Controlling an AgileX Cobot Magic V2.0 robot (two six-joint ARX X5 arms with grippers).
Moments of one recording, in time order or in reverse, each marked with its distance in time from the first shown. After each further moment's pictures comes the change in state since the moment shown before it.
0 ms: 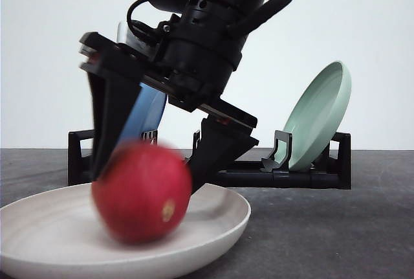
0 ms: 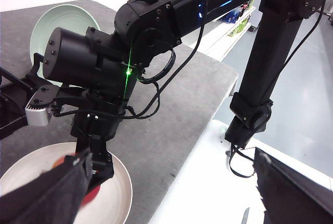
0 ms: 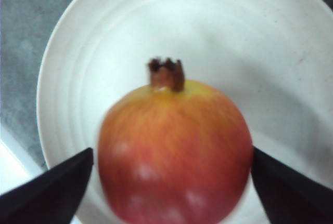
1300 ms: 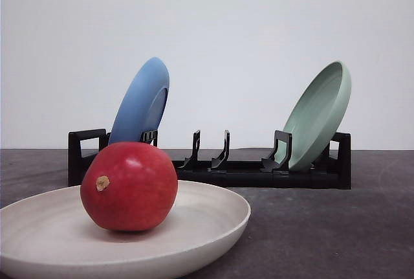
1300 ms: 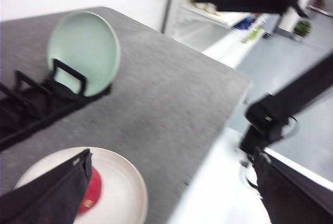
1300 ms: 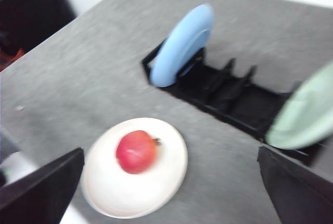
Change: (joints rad) left_arx 0.000 0.000 0.000 0.012 -0.086 0.000; right_arx -0.007 -1.078 -0.083 -0.261 0.416 -0.056
